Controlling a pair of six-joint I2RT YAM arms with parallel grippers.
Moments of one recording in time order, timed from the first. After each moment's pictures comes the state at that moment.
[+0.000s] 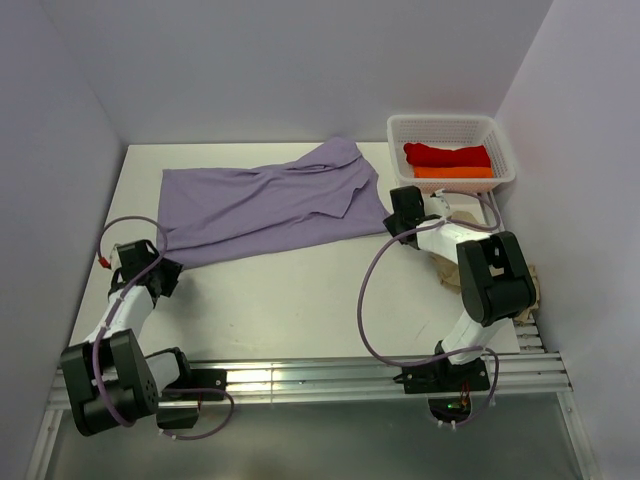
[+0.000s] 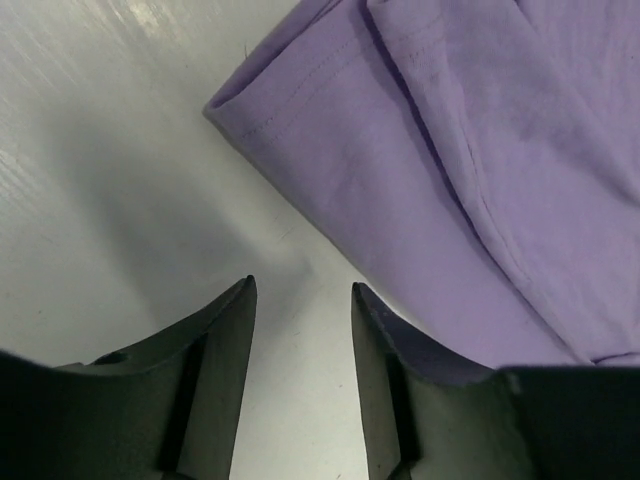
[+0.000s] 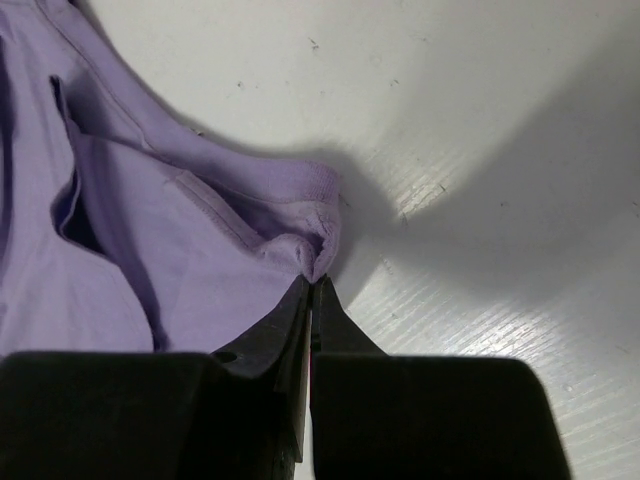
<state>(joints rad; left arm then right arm) 0.29 1.12 0.44 -0.18 0.03 -0.91 0.24 1.67 0.89 -0.10 0.34 1.16</state>
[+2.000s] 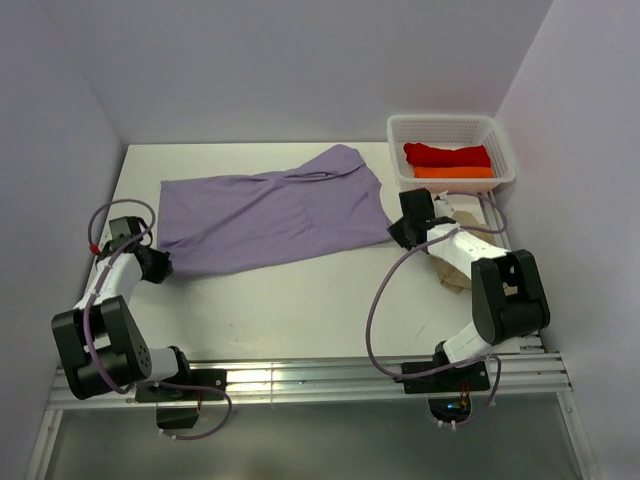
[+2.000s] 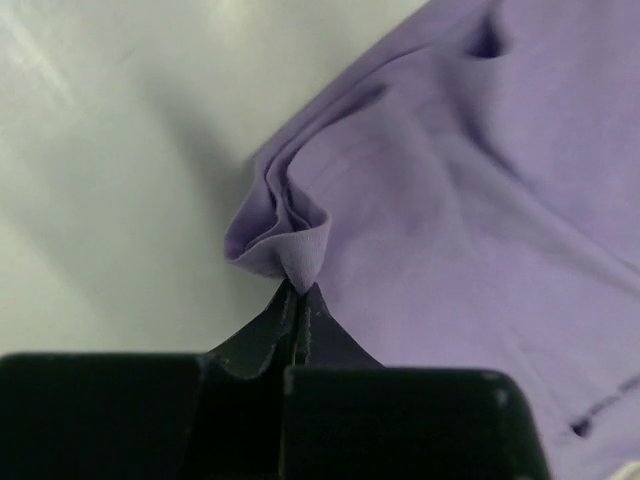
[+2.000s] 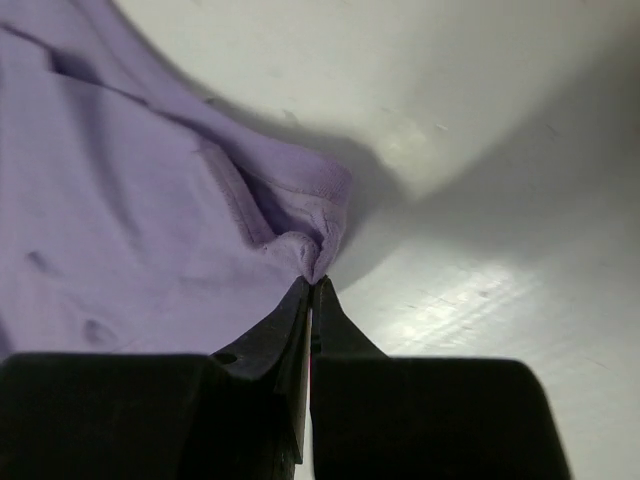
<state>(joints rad) 0.32 1.30 0.74 -0.46 -0.05 -0.92 0.21 1.53 0.89 -0.25 0.22 1.09</state>
